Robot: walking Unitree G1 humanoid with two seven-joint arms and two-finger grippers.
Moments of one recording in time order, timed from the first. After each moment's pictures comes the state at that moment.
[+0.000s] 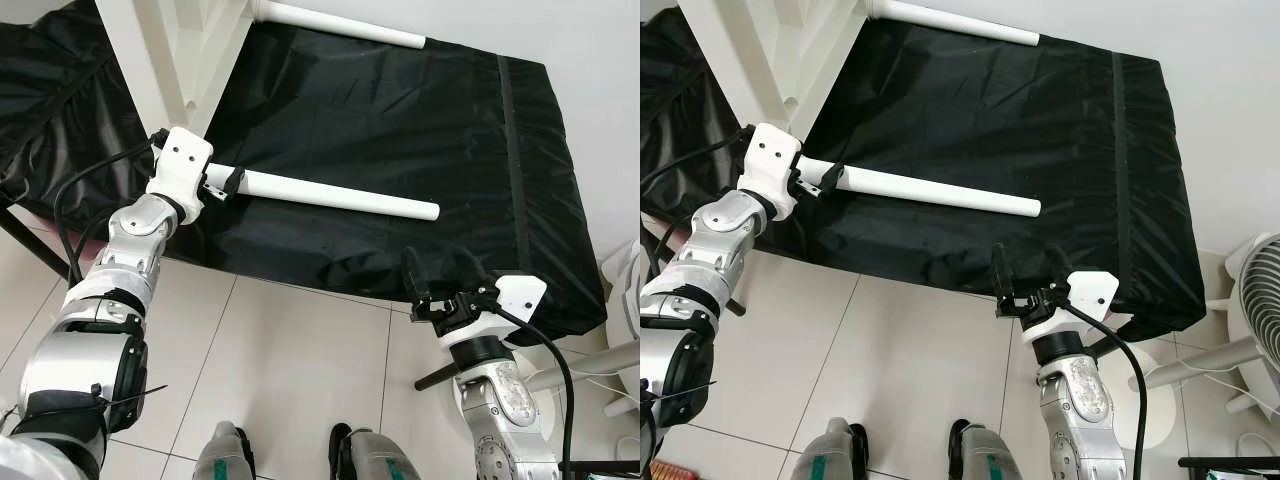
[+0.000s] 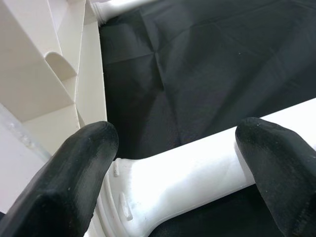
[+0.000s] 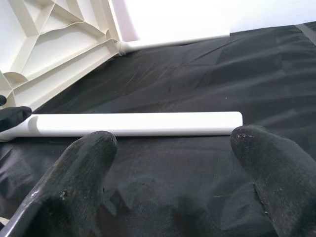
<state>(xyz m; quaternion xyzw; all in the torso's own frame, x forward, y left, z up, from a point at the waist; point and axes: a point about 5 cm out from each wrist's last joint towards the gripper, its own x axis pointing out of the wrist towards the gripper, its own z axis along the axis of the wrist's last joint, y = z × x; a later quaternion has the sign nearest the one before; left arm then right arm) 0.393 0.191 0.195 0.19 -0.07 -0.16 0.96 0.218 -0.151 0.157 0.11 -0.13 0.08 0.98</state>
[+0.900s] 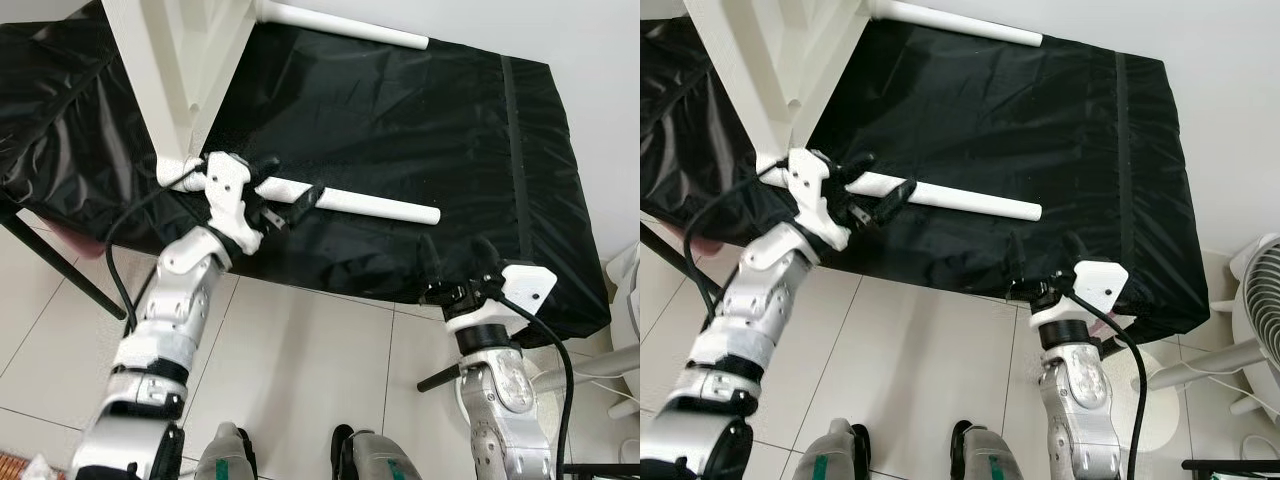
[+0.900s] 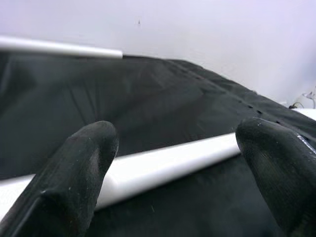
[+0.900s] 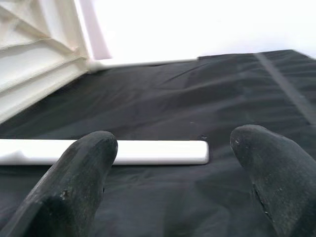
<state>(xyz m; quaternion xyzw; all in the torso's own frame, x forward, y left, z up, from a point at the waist) 0.331 0.112 0.179 -0.03 -0.14 -0.37 0.92 0.231 -0.163 0.160 0.07 -0.17 0.00 0.98</state>
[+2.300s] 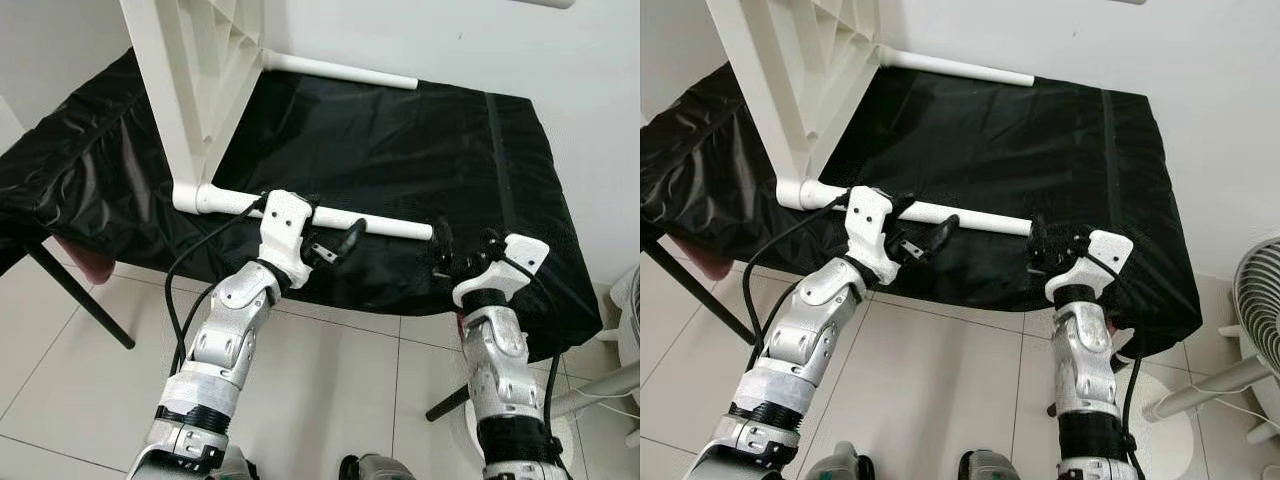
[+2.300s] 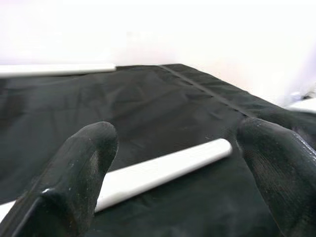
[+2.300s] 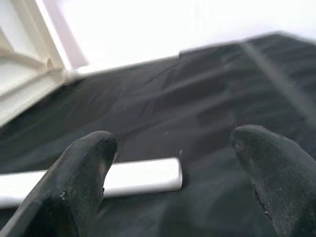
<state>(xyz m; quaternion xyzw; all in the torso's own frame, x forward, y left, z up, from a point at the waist) 0.306 0.058 0.180 -0.01 -0.12 -0.34 0.93 0.300 -0.193 0.128 0.13 -0.10 -0.01 0.99</state>
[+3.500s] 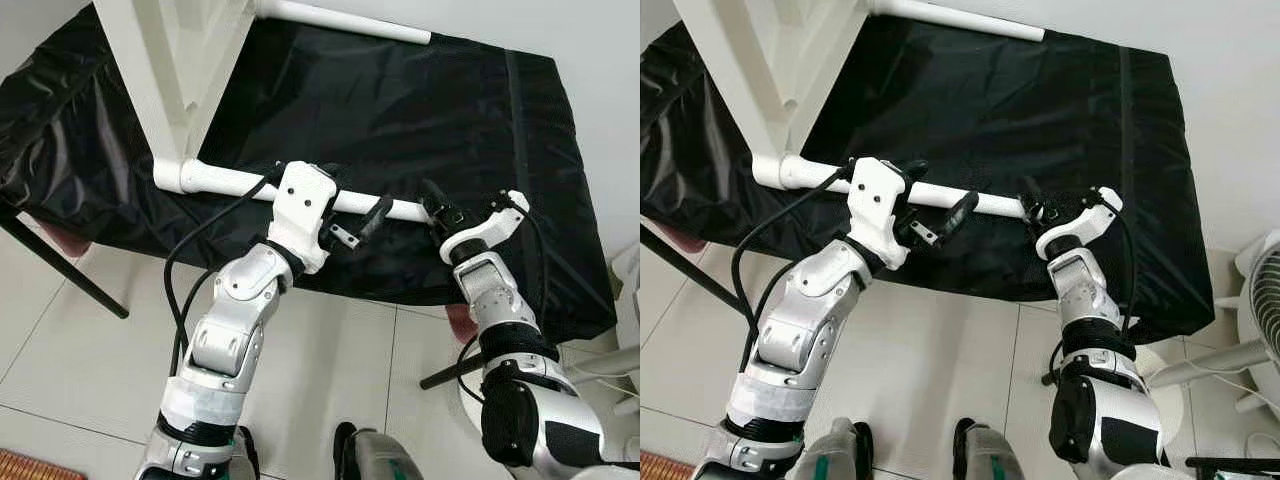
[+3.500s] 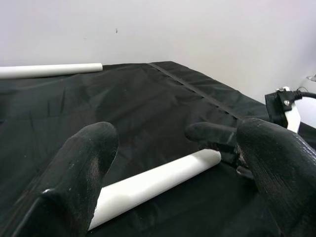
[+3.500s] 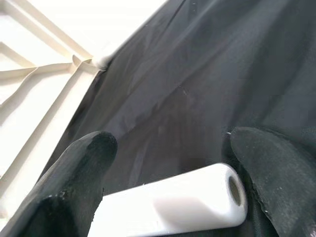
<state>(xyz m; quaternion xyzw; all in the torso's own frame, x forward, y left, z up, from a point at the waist) 0.283 0.044 0.223 0.02 -0.15 -0.36 0.92 0.364 -0.190 0.136 0.36 -0.03 0.11 0.93</state>
